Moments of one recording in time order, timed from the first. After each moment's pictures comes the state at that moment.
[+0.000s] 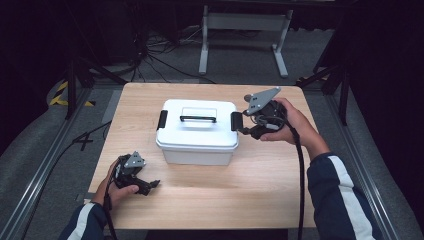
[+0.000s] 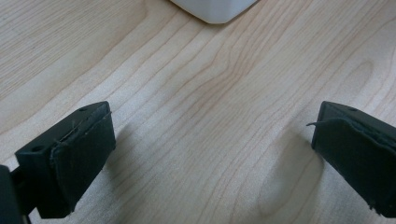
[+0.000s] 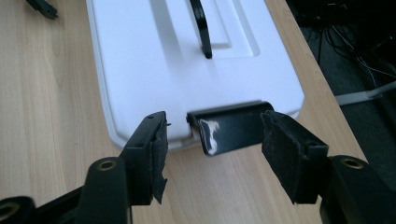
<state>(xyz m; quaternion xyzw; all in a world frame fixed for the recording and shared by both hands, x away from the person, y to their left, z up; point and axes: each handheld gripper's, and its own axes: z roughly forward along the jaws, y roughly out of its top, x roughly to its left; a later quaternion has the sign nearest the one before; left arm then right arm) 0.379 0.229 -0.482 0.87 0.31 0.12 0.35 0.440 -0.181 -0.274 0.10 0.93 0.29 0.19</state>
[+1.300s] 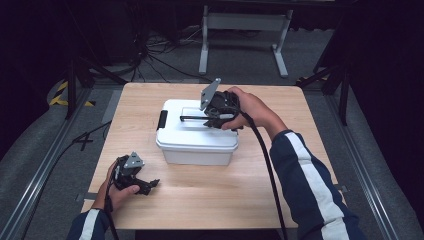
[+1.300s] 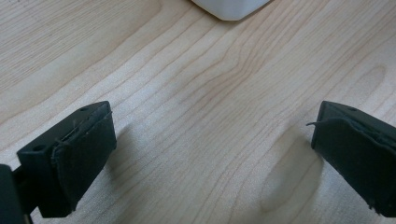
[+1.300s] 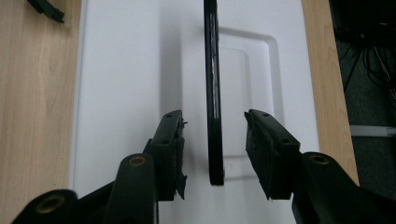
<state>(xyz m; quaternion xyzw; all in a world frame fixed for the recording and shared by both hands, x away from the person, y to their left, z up) 0.374 0.229 -0.482 0.86 0.34 0.13 0.35 0.478 -0.074 -0.278 0.00 0.96 0.21 0.17</state>
